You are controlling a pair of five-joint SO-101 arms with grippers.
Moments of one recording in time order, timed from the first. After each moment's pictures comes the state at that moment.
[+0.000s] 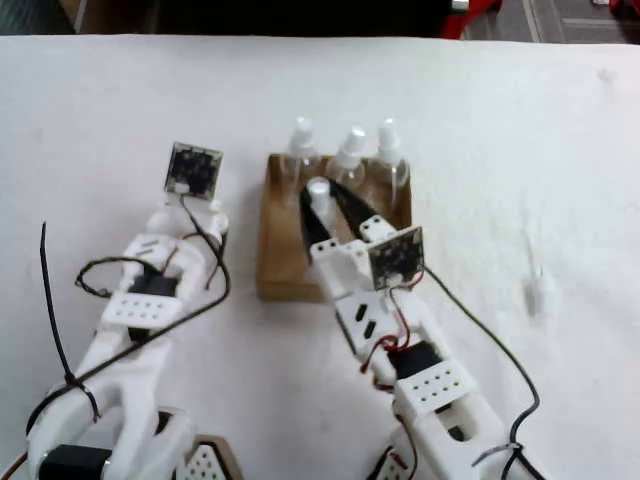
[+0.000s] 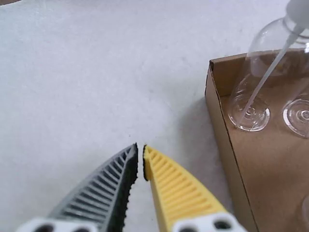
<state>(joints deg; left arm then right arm) -0.8 -29.1 66.4 9.1 -5.8 -27.7 -51.6 84.0 -24.6 0.3</state>
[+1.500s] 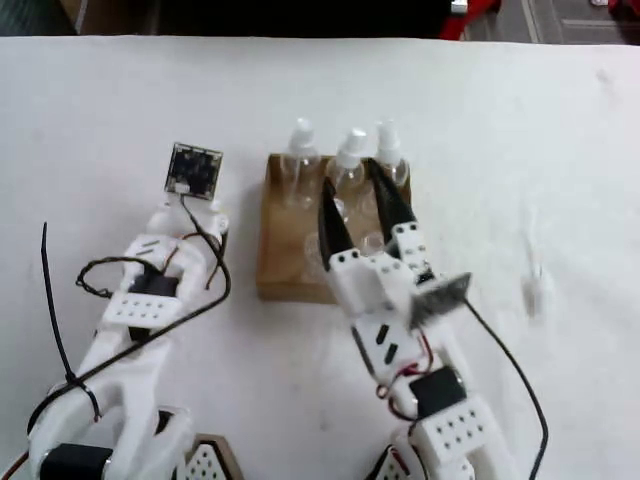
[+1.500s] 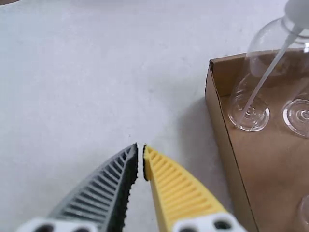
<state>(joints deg) -0.8 -29.1 66.4 9.1 -5.8 -27.1 -81.9 86.3 -11.6 -0.4</state>
